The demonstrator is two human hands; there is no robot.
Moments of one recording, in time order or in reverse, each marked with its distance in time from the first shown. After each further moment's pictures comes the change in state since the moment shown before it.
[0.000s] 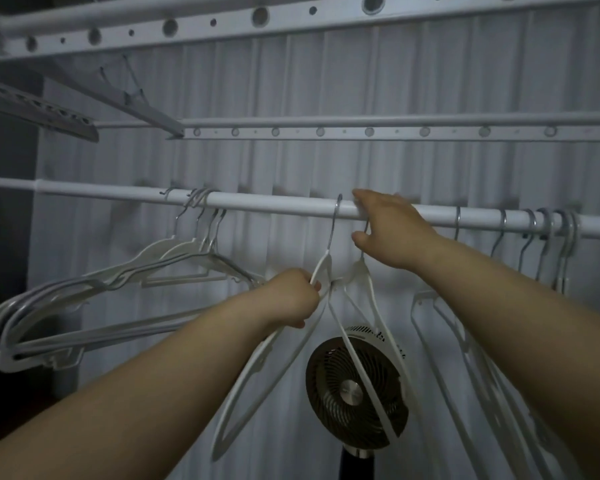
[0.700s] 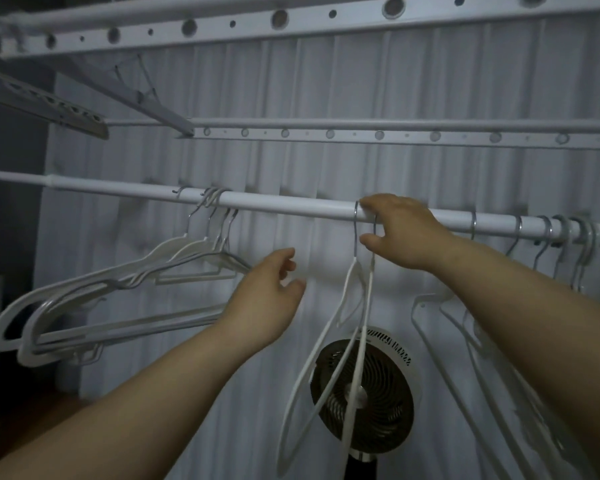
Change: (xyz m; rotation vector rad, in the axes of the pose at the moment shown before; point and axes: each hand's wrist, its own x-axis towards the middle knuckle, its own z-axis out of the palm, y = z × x) left_hand -0.014 -0.032 -0.017 -0.008 0.301 0.352; right_hand 0.000 0.003 -0.005 -0.063 -0.018 -0.039
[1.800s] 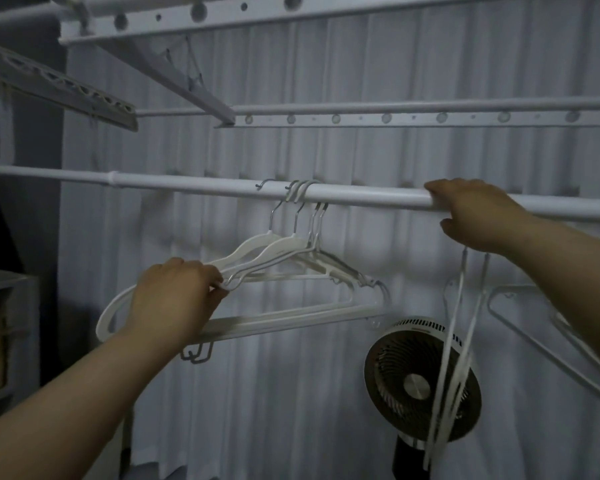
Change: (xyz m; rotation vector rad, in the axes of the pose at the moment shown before) left_hand 0.024 -0.146 -0.171 0.905 0.112 0.234; right_hand 0.044 -0.067 0.024 -0.201 -0.029 0.191
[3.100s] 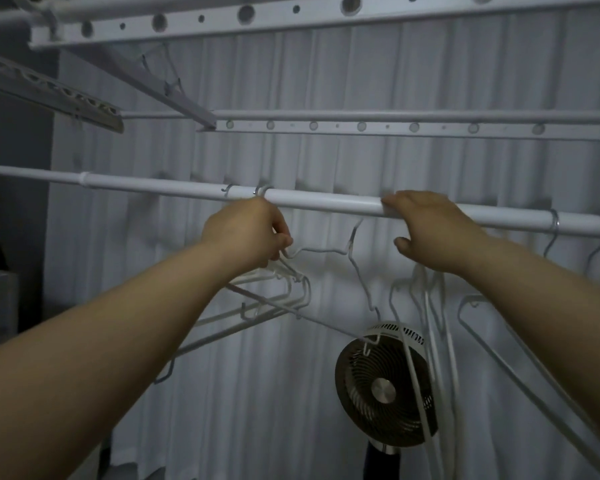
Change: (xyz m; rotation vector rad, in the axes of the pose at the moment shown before) left_hand 0.069 0.120 -0.042 -0.438 -0.183 -0.086; right_hand -0.018 0.026 -0.002 0.063 0.045 -0.202
